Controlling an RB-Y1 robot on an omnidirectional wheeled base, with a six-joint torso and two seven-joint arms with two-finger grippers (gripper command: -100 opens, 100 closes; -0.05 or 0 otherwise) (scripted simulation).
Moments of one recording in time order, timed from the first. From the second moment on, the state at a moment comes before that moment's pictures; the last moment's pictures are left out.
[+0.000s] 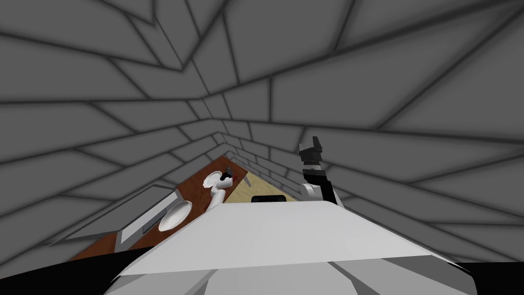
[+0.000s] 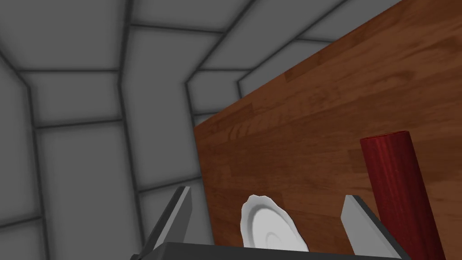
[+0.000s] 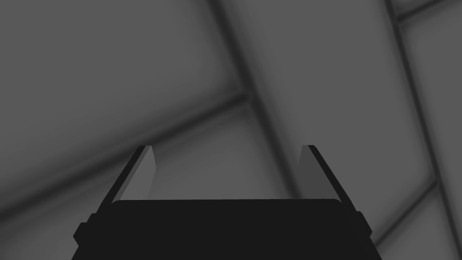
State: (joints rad) left arm -0.11 0.18 0.33 -1.07 -0.12 0.27 0.38; right arm 0.47 0.02 0.07 -2.23 -0.02 -0.35 -0.16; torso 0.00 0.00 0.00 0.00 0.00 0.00
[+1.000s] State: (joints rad) left arm -0.12 0.20 0.38 -0.80 -0.14 0.40 0.51; right arm 0.47 0.02 0.07 -2.23 -0.02 -0.35 -0.16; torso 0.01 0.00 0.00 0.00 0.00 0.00
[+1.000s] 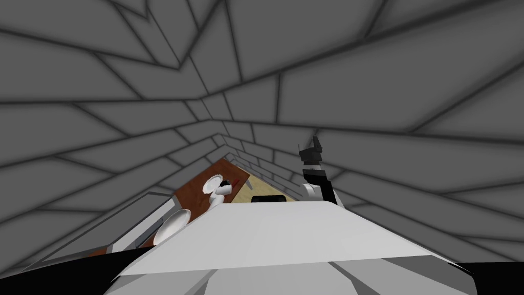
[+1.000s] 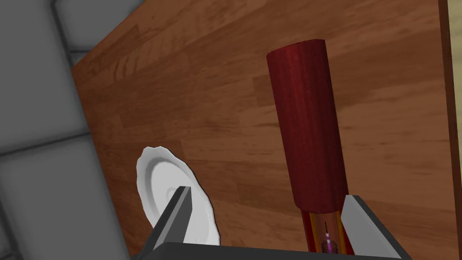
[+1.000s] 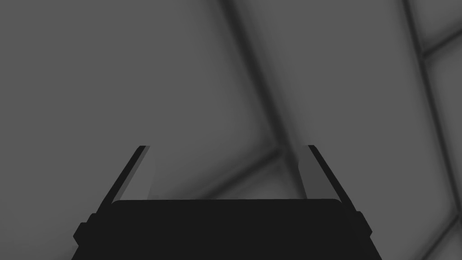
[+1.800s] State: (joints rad) left arm -0.12 0.19 0.42 -0.67 -0.19 0.47 0.60; right arm 0.47 0.02 0.07 -2.23 -0.02 -0.35 -0.16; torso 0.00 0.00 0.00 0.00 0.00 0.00
